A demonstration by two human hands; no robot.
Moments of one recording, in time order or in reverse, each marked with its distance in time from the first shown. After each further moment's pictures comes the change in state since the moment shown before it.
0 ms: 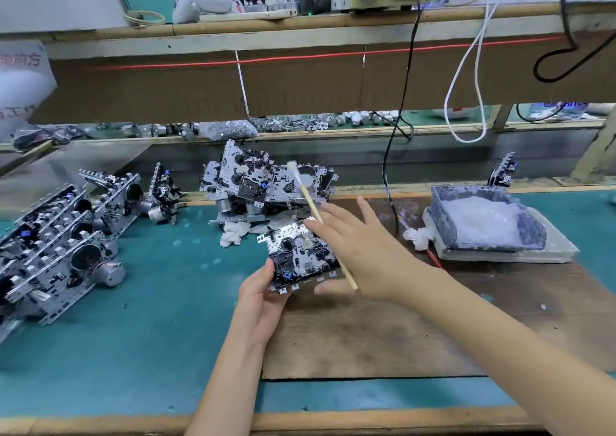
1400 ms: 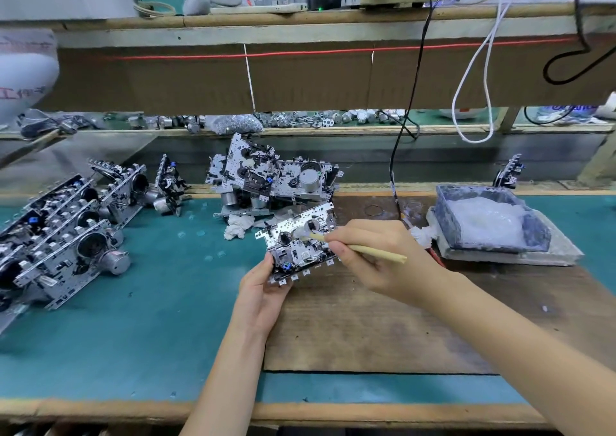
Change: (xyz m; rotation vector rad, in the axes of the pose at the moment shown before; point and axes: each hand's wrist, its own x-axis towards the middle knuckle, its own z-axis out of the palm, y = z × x) left_hand 0.005 -0.002 -0.006 -0.079 0.053 0.021; right_hand -0.018 -0.012 -0.020 0.527 0.550 -0.131
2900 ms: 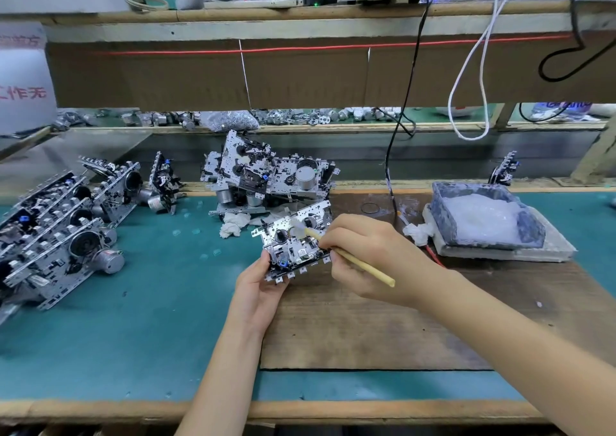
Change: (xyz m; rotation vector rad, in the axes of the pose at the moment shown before) left_hand 0.001 -0.001 -0.001 0.013 -0.003 0.003; right_hand 0.002 -0.005 -0.003 -0.117 -0.181 -0.046
